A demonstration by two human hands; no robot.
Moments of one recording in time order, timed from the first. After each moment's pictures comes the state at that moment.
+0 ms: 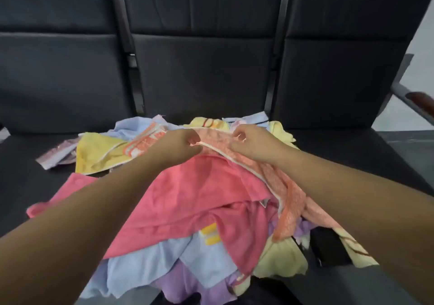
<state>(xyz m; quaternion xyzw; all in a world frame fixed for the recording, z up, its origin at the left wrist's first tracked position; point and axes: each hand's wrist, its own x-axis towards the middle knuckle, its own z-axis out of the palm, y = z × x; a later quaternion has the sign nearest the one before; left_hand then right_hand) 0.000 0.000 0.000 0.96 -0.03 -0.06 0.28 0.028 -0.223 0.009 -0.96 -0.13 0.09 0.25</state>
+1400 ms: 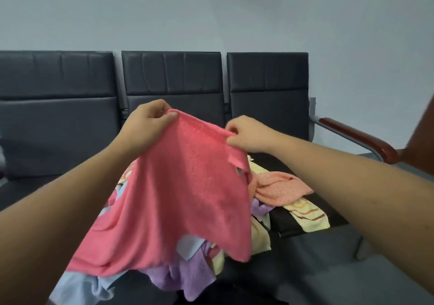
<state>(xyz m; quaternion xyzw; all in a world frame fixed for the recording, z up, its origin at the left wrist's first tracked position) -0.188 -0.037 0.107 0.85 -0.12 0.23 0.45 -0.172 -0.291 0.106 -0.96 -0.19 -0.07 0.21</state>
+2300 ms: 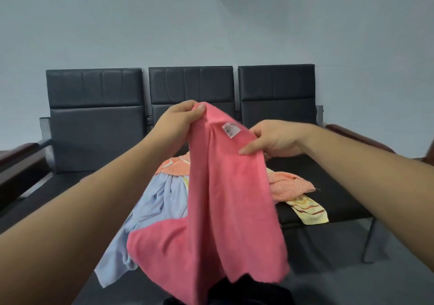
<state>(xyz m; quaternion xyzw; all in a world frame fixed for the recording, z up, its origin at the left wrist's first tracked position) -0.292 -0.083 0.139 0.71 -0.17 0.08 0.68 -0.283 -0.326 0.144 -0.83 -0.20 0.20 0.47</state>
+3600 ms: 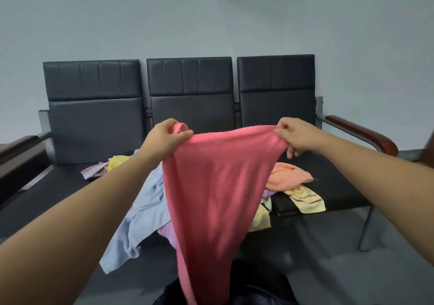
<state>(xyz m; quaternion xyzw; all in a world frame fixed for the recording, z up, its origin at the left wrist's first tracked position) -0.276 -0.050 0.080 0.85 -0.01 0.17 0.50 -0.255 -0.393 0.097 -0.94 -0.06 -0.05 0.32</state>
